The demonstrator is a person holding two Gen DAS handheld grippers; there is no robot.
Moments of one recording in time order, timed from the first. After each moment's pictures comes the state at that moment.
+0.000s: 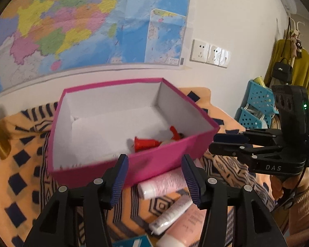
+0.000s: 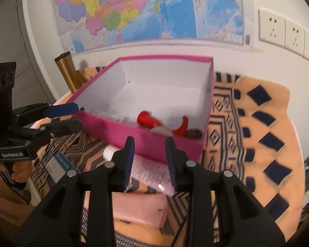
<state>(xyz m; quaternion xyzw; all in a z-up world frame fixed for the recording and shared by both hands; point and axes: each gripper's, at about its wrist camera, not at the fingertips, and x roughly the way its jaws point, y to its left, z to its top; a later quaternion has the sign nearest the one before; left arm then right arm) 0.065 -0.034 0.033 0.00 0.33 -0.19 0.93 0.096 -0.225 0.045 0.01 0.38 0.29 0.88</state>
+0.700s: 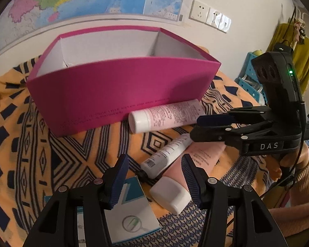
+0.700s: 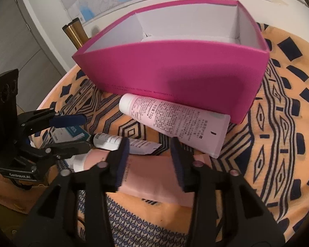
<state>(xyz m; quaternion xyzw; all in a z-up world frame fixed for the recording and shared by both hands) 0.031 -0.031 -0.042 -0.01 0.42 -0.21 0.88 0.081 -0.193 -0.023 0.02 0.48 0.34 0.81</state>
